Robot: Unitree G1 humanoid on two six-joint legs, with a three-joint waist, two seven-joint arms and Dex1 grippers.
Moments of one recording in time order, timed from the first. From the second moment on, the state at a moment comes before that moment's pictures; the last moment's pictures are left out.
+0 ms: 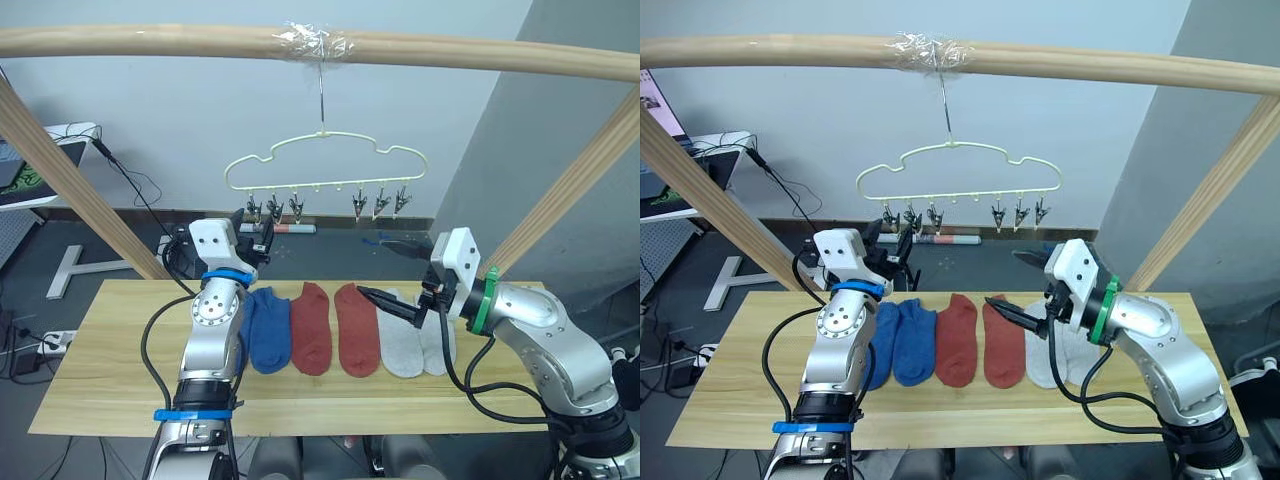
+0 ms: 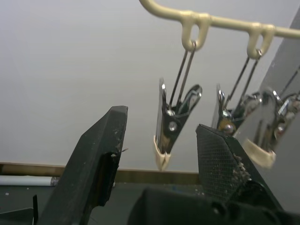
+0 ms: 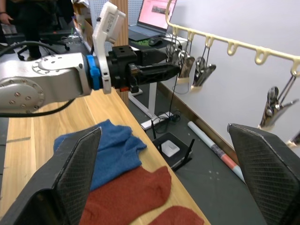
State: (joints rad) left arm -0.36 0.18 0.11 0.14 -0.06 -0.05 -0.14; right arm -0.26 -0.51 0.10 -0.53 0.44 0.52 0.72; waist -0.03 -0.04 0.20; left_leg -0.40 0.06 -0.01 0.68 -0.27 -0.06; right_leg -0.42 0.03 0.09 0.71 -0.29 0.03
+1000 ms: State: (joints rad) left arm -0.43 0.16 0.12 0.22 -0.07 -0.14 -0.12; right arm -0.31 -0.49 0.10 -0.50 0.45 0.51 0.74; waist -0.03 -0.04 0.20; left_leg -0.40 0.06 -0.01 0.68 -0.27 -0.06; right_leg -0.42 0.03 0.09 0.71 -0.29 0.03
